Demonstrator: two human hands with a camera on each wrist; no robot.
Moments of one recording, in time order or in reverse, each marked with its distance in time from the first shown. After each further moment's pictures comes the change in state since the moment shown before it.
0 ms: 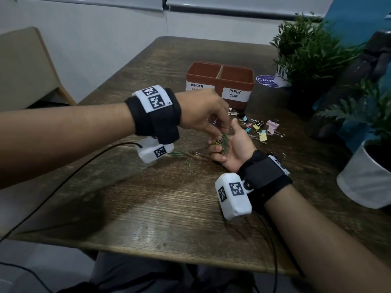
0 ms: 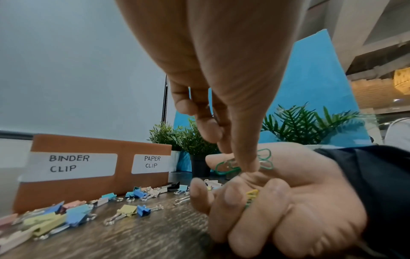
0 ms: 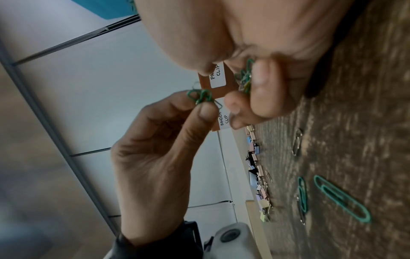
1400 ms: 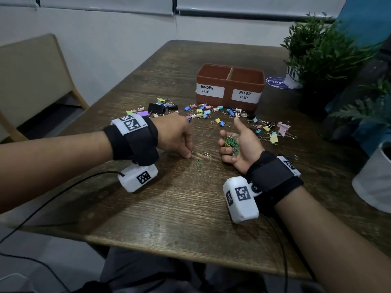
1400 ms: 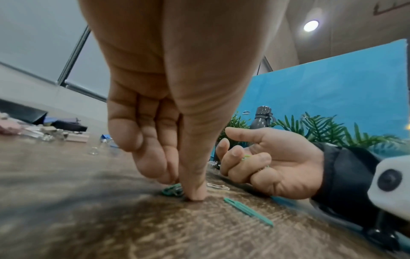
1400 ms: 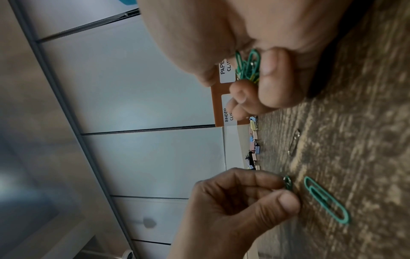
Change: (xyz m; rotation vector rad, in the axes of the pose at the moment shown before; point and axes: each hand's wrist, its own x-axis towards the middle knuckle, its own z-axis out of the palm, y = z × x) left_hand -0.073 -0.008 0.033 -0.189 -0.171 -0.676; right_hand 0.006 0.002 0.000 -0.152 0.084 -0.029
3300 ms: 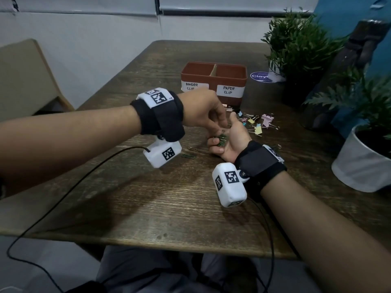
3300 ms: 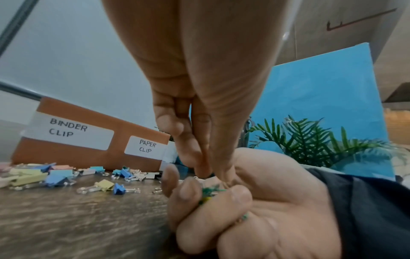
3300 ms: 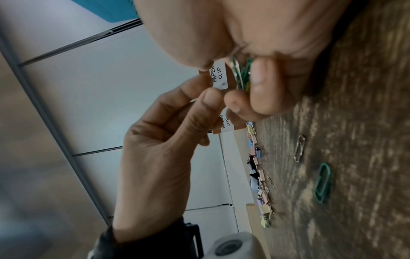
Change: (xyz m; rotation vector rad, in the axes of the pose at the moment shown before) left_hand 0.043 0.073 -0.030 0.023 0.110 0.363; right_hand -0.004 -0.003 -0.003 0.180 -0.054 -0.019
